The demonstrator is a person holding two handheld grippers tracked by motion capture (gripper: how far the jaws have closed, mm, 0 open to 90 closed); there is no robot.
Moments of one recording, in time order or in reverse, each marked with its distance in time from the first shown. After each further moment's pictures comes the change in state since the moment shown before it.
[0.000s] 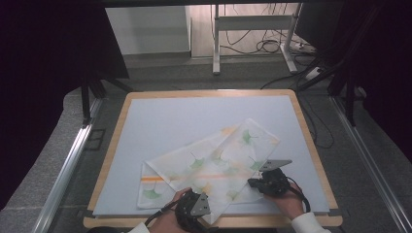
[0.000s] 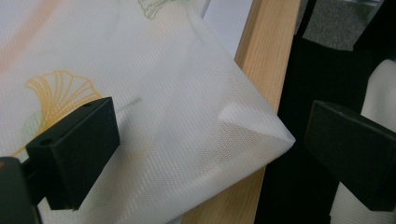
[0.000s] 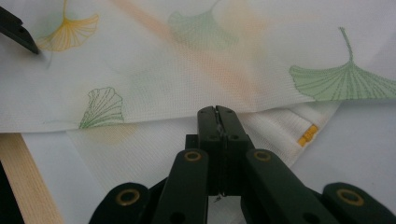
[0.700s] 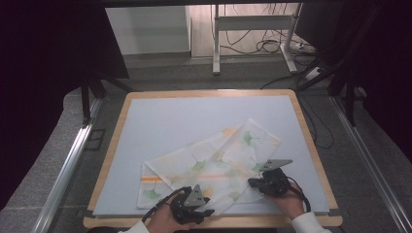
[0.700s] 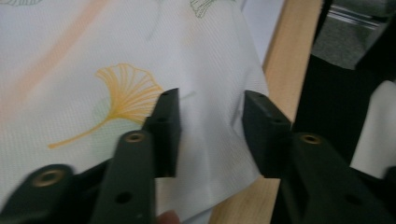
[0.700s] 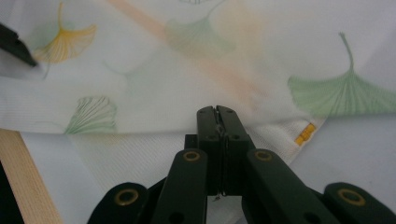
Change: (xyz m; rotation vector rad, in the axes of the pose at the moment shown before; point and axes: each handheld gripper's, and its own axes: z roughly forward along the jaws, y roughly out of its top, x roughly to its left) left arm 0.014 -0.001 -0.011 -0.057 -0.022 -0.108; right arm -0.002 -0.001 0.000 -0.005 0.003 0.006
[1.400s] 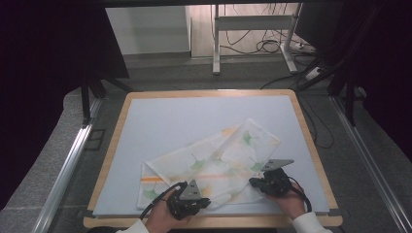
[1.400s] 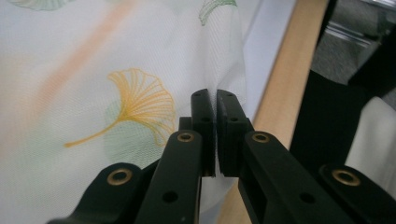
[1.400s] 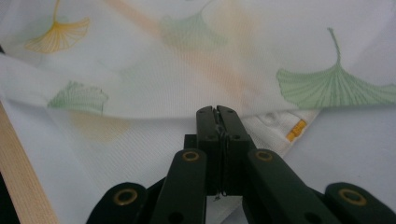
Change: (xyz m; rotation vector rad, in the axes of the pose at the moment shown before) left arm 0.013 0.002 -0.013 -0.022 0.018 -0.069; right arm -0.002 -0.001 -0.002 -0.002 -0.010 -0.001
